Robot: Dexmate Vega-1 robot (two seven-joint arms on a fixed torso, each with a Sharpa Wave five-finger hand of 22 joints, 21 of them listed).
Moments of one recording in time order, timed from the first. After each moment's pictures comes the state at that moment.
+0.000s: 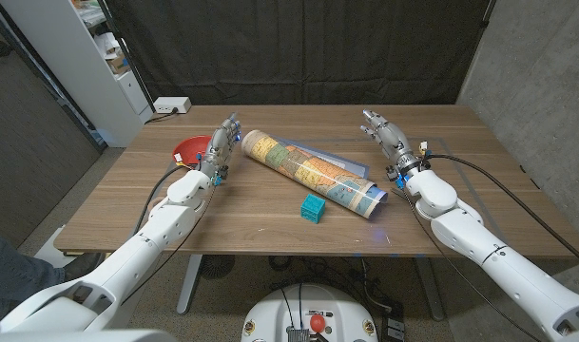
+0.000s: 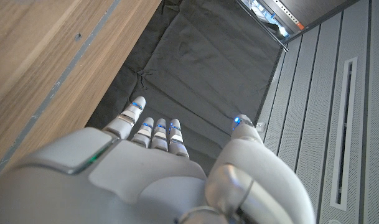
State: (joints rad) left arm 0.83 0.54 0.37 -1.32 -0.64 -0.24 -0.01; left_hand 0.18 -0.05 0.38 -0.06 0.19 -0.01 0.12 0.20 0.17 -0.07 0.10 0.23 0.19 -0.12 0.11 0.19 0.18 -0.15 0.03 0.20 0.17; right arm -0.97 -0.63 -0.39 -1.61 0.43 0.31 -0.08; right_hand 0.34 -0.01 0.28 -0.08 0.24 0.09 0.08 0.19 0.19 0.02 0.07 0.19 0.18 -0.04 0.03 0.19 0.23 0.20 -0.01 0.18 0.17
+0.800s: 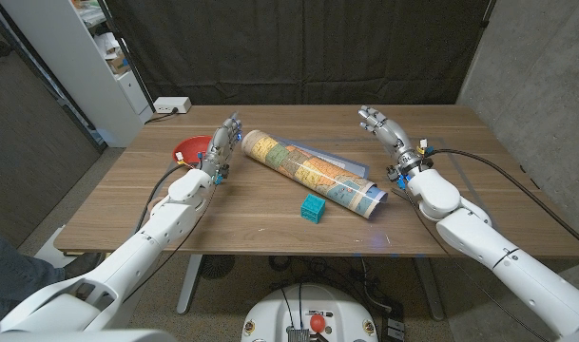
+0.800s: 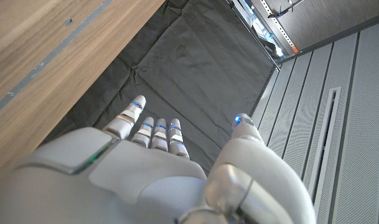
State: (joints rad) left arm 0.82 0.53 0.38 -1.30 -0.64 -0.24 -0.03; left_hand 0.19 -0.05 0.38 -0.06 0.19 -0.02 0.12 0.19 0.17 -0.07 0.10 0.22 0.19 -0.12 0.11 0.19 0.18 -0.15 0.03 0.20 0.17; right arm -1.02 -0.69 -0.37 -1.73 0.32 0.28 -0.15; right_hand 0.35 0.00 0.28 -0.09 0.24 0.09 0.08 0.19 0.19 0.02 0.07 0.19 0.18 -0.03 0.03 0.20 0.22 0.20 -0.01 0.19 0.17
